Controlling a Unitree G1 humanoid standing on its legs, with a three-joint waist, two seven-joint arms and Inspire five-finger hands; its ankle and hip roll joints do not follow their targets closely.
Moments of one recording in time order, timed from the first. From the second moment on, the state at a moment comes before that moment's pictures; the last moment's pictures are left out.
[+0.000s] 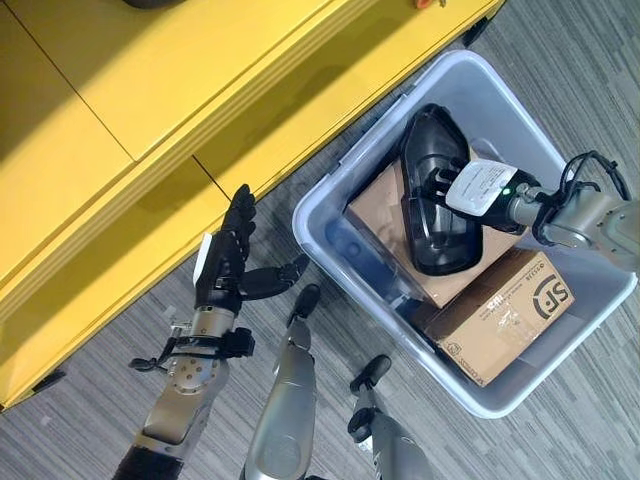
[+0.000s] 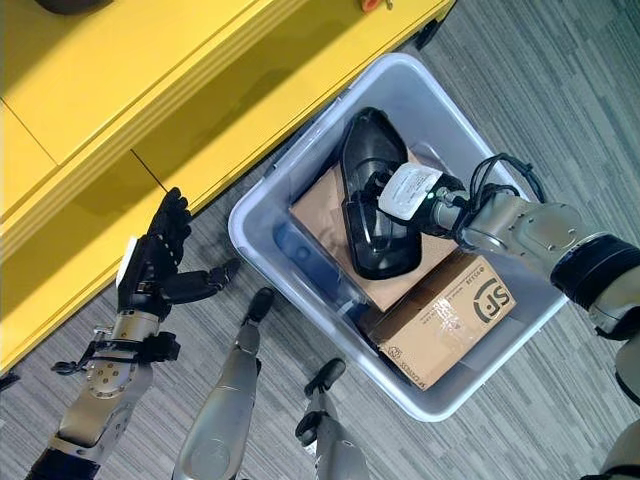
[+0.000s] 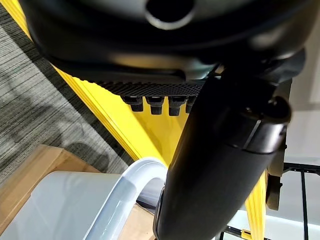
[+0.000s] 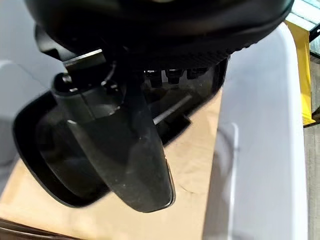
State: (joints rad) left arm -0.02 0.54 -0.18 -0.13 -0.39 -0.21 0.23; right arm -1.34 -1.17 1.37 0.48 -0.77 -0.23 -0.01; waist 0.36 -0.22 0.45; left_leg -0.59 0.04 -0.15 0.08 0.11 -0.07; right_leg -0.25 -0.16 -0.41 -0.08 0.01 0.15
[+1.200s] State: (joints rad) left arm -0.02 0.54 -0.18 -0.13 -0.39 -0.23 0.25; right arm -1.33 -1.26 1.30 0.51 -0.84 -0.19 -0.10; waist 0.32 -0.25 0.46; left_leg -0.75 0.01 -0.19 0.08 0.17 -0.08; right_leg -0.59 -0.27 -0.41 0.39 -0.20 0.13
